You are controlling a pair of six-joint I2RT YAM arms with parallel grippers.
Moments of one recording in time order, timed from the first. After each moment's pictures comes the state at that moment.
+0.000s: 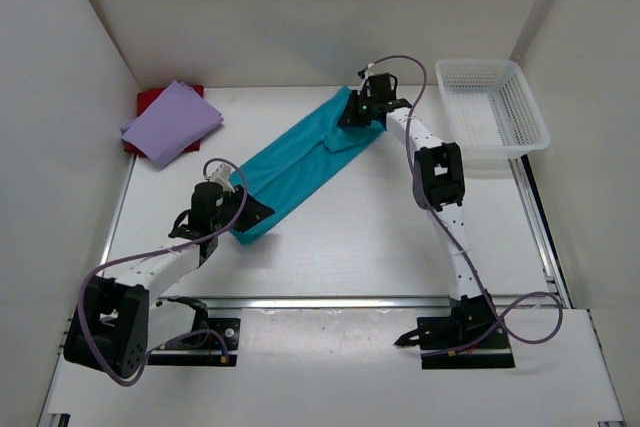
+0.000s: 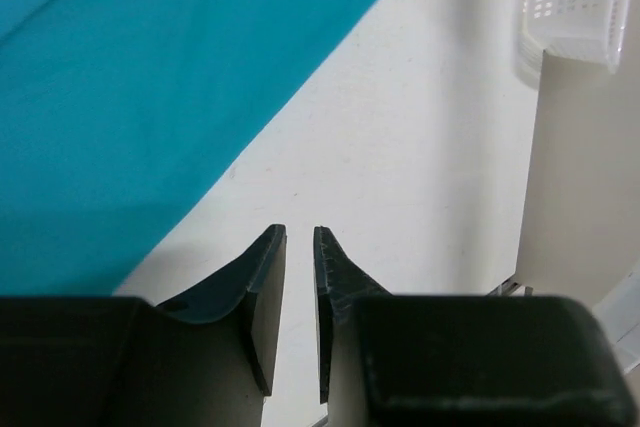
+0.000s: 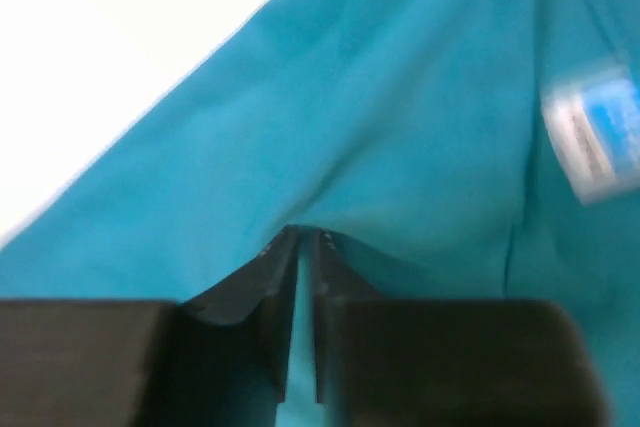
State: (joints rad) left arm -0.27 1.15 0.40 0.21 0.33 -0.85; right arm 0.28 2.62 2.28 -0.40 -0.39 0.37
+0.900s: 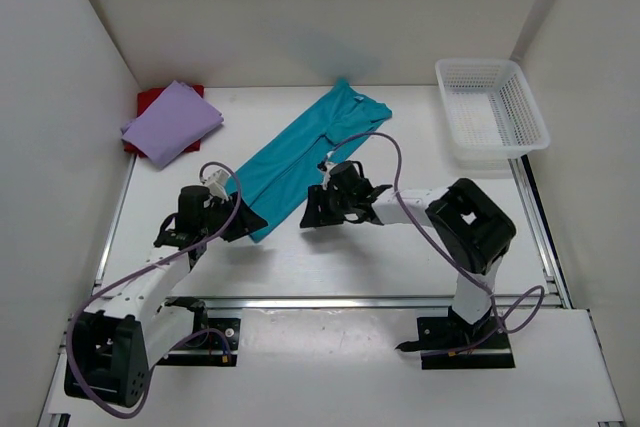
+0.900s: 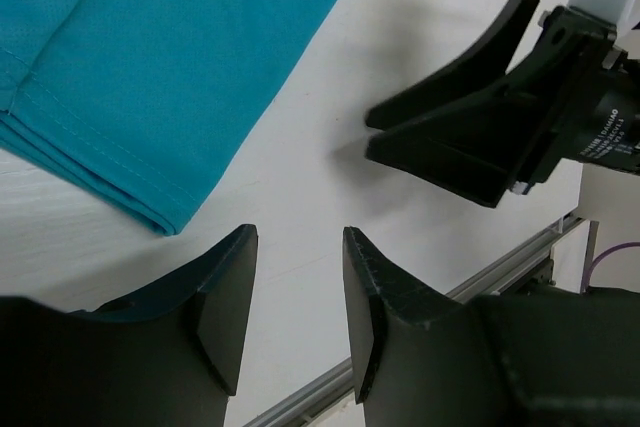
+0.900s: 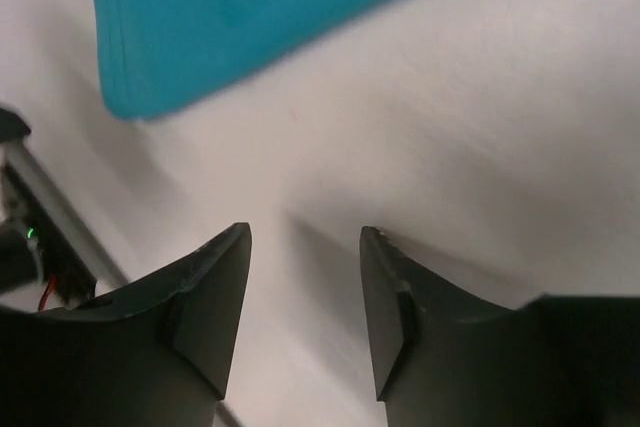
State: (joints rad) left arm -0.18 0.99 0.42 -0.11 0.45 -0.60; right arm 0.72 1.83 0.95 0.08 -0.38 0.58
